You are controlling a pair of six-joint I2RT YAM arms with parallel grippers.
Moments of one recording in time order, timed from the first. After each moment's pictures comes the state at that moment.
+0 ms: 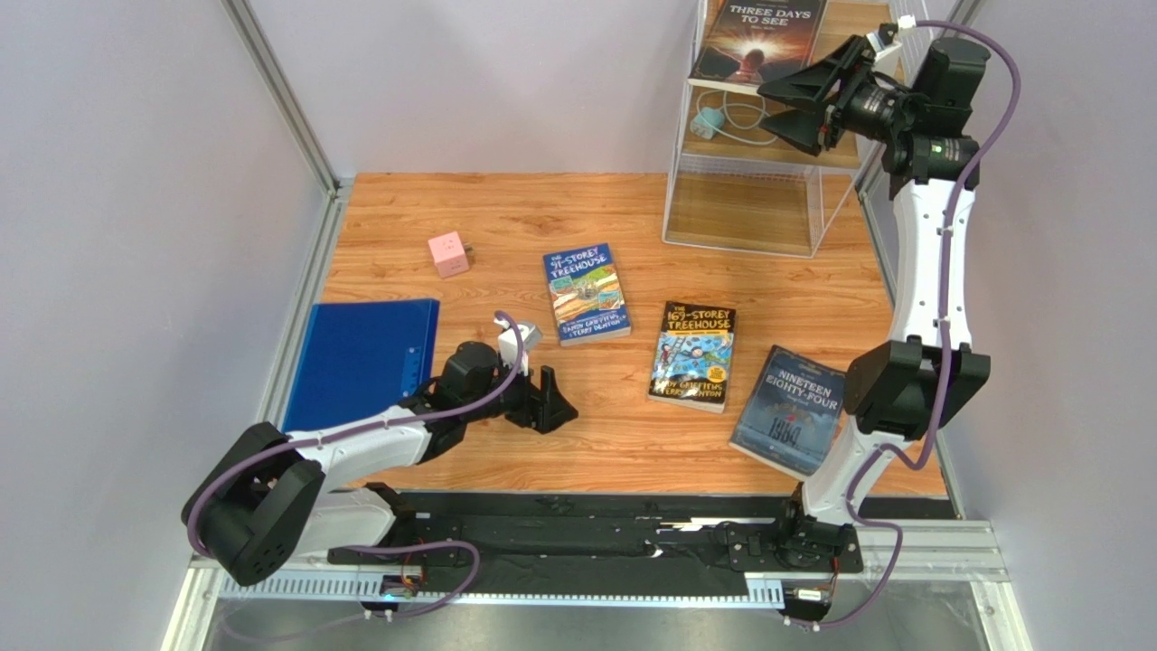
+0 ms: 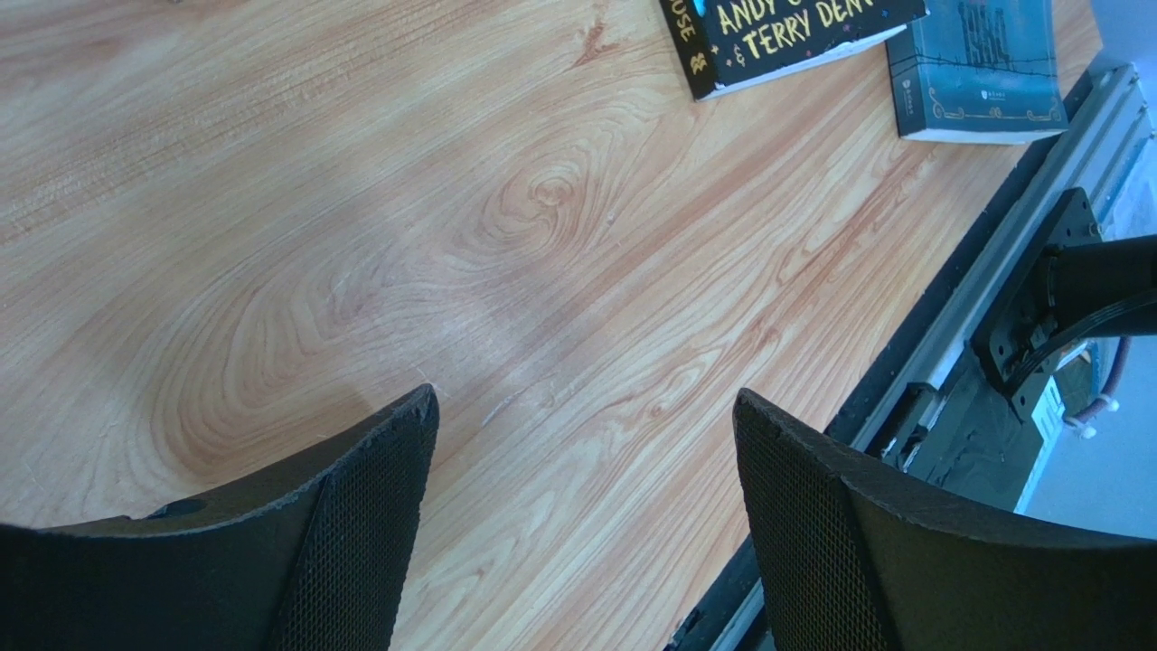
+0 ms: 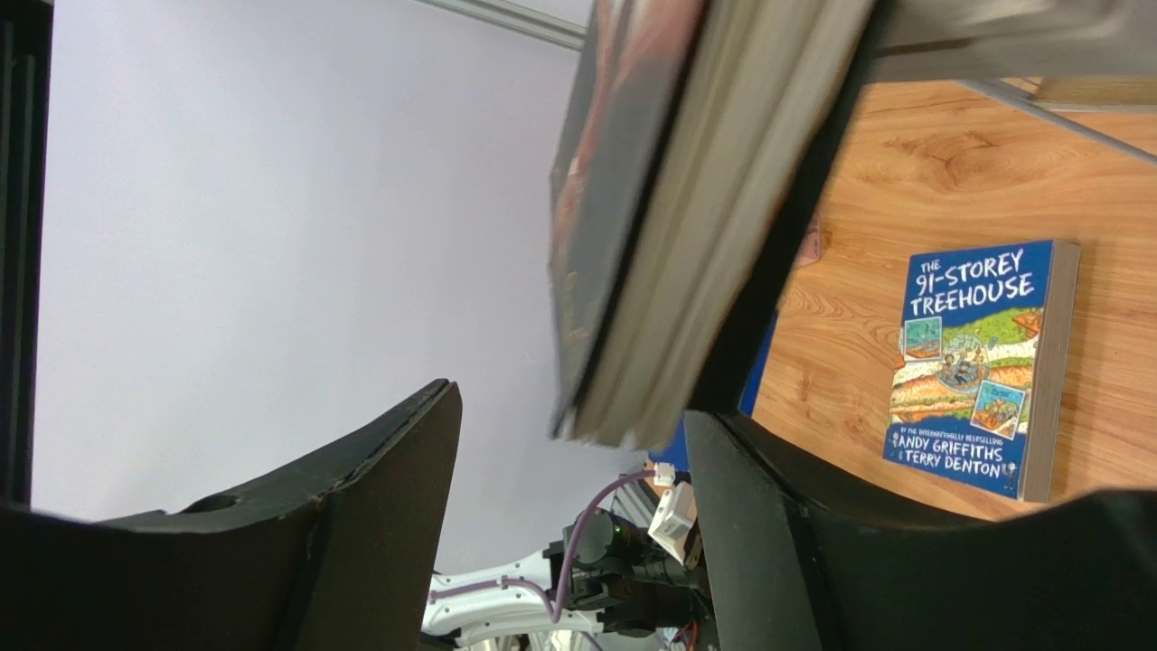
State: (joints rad) left arm -0.66 1.21 0.37 0.31 0.33 -0.44; right arm -0.20 1.85 2.16 -0.47 -1.07 1.05
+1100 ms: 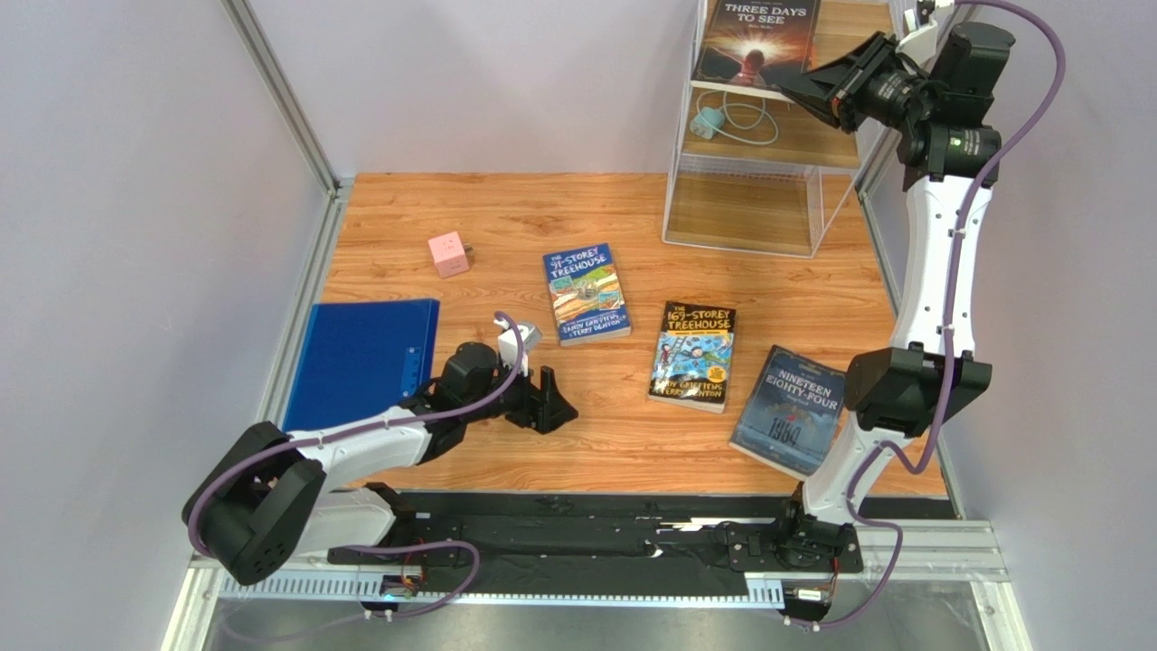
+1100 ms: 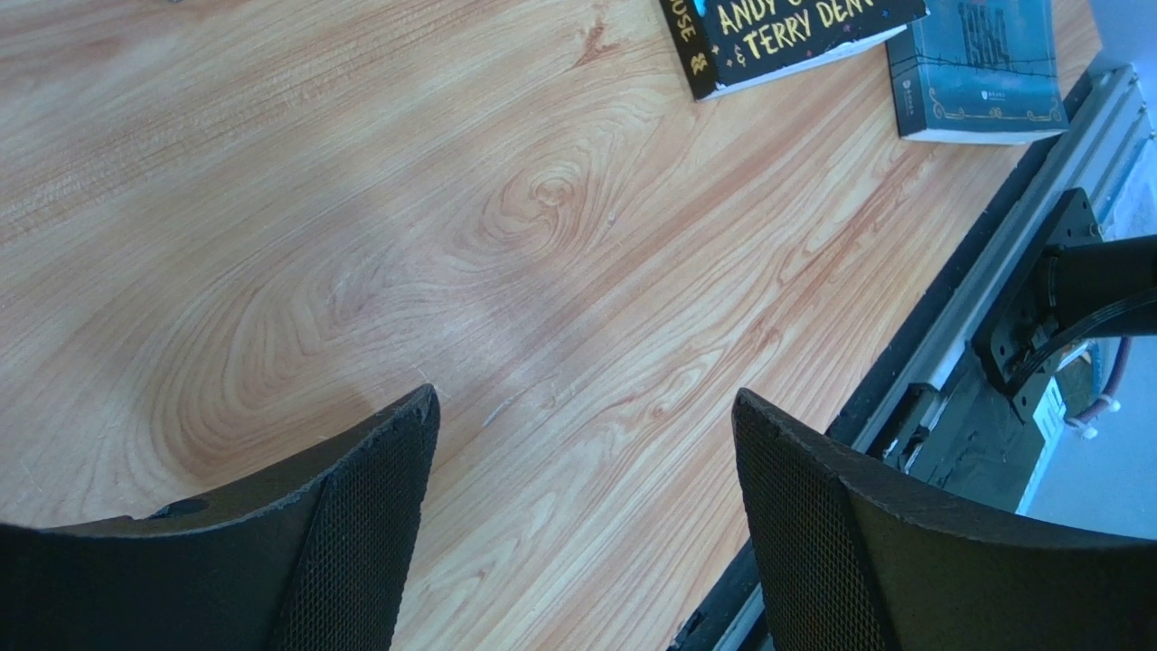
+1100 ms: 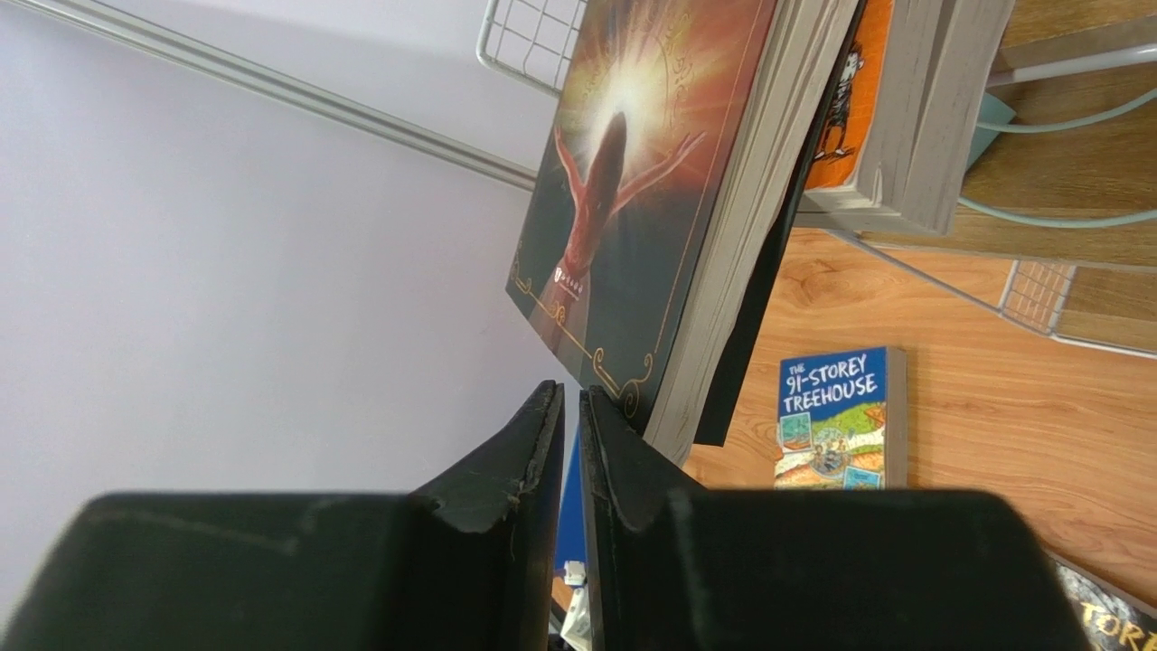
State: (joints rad) left arm -0.66 1.21 0.37 0.33 0.33 -0.44; right arm -0.21 1.86 2.31 -0.59 -0.86 0.91
